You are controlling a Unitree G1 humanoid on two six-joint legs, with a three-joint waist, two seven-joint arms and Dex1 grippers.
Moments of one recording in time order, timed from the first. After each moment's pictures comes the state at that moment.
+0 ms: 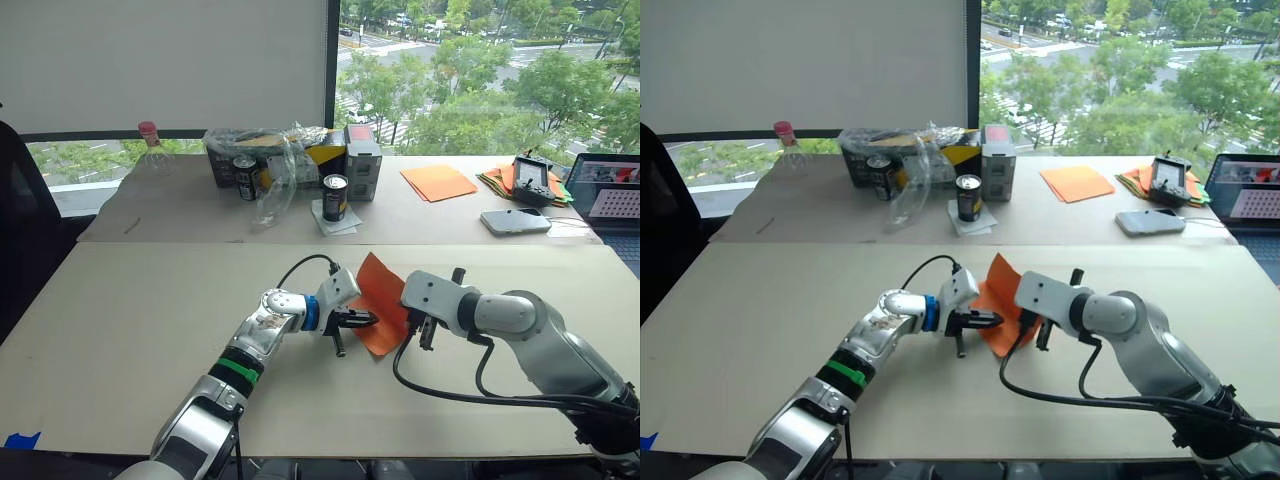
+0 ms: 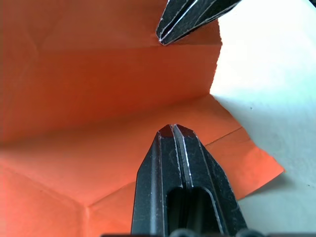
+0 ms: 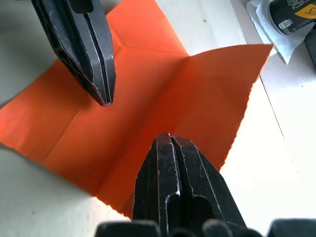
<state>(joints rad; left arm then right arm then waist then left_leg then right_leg) -0.70 0.17 -0.33 0.44 -0.10 0.26 -1.01 -0.43 -0.88 0.31 -0.38 -0.05 0.59 0.76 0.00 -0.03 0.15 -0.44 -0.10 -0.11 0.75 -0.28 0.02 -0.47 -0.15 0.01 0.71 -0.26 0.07</state>
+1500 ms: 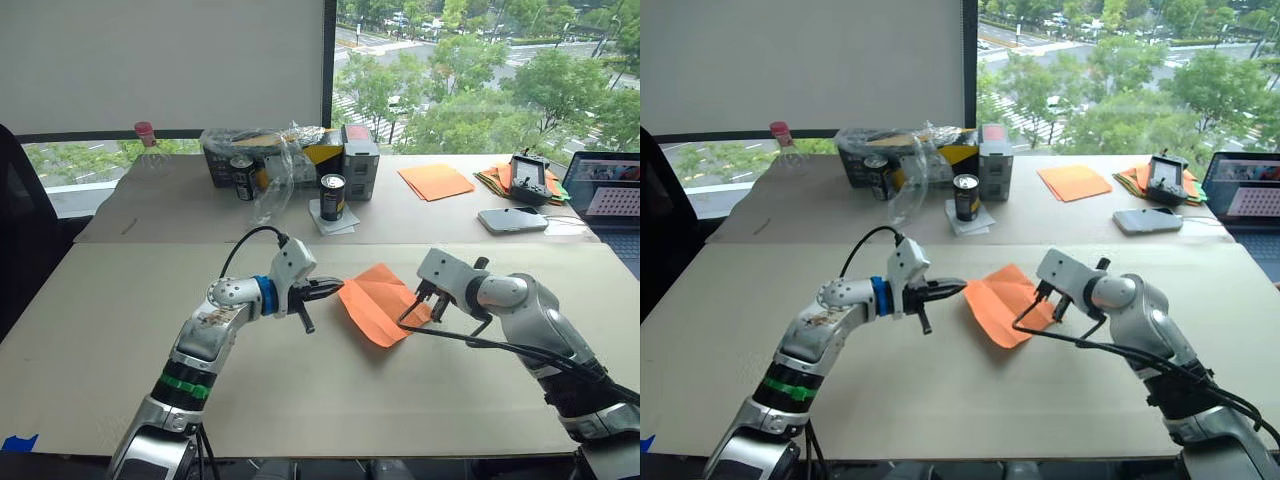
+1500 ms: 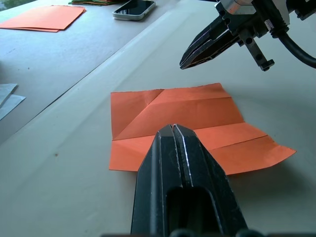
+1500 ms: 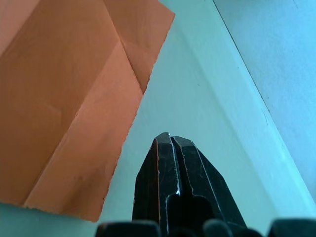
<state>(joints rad) -0.56 0.36 -0.17 -0.02 -0.22 0.47 -0.88 -0.54 -0.76 0.28 -0.02 -0.23 0.57 0.74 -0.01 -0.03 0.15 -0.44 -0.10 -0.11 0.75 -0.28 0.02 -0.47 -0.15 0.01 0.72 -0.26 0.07</state>
